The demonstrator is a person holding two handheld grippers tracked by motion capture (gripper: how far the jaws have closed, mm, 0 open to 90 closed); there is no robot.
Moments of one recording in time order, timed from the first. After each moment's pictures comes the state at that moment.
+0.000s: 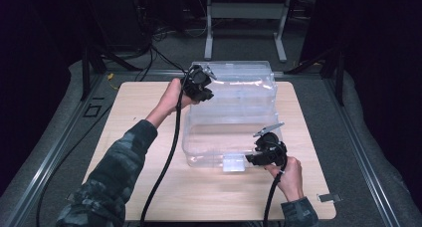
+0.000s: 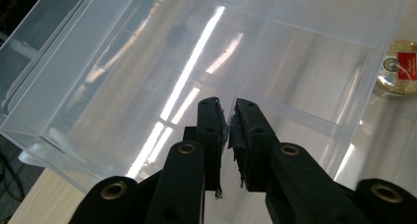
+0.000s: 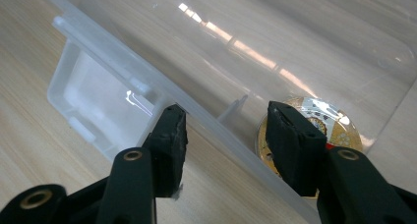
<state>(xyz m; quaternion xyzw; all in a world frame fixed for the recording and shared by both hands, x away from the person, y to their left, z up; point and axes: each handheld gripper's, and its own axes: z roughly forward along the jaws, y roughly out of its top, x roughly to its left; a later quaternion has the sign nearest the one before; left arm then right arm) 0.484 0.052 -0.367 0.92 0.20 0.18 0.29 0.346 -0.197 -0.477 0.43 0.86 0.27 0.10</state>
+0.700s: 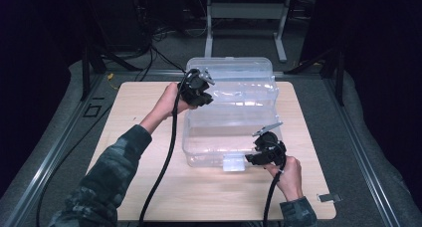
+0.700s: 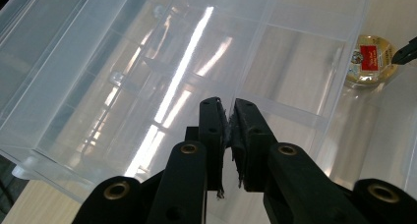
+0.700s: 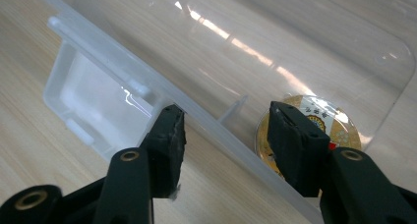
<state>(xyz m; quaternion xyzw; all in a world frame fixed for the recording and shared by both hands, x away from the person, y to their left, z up) 0.464 0.058 -0.363 0.92 0.18 0.17 0.30 0.347 -0.194 -0.477 0.43 0.86 0.26 0.11</state>
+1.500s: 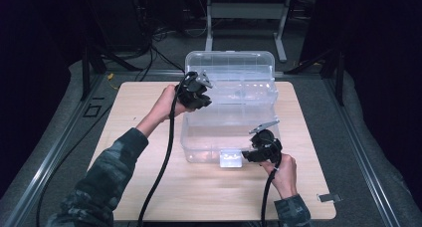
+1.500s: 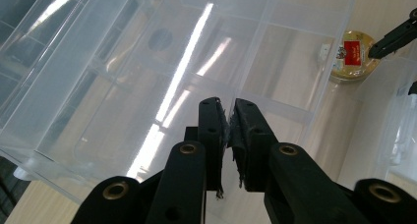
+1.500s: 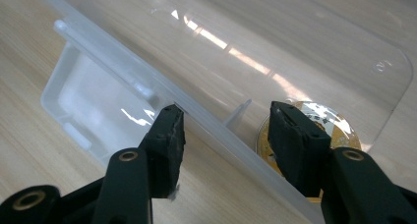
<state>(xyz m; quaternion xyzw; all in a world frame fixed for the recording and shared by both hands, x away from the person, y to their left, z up) 0.455 0.063 -0.365 0.92 0.16 0.18 0.30 0.355 -0.185 -0.479 0.44 0.85 0.28 0.12</state>
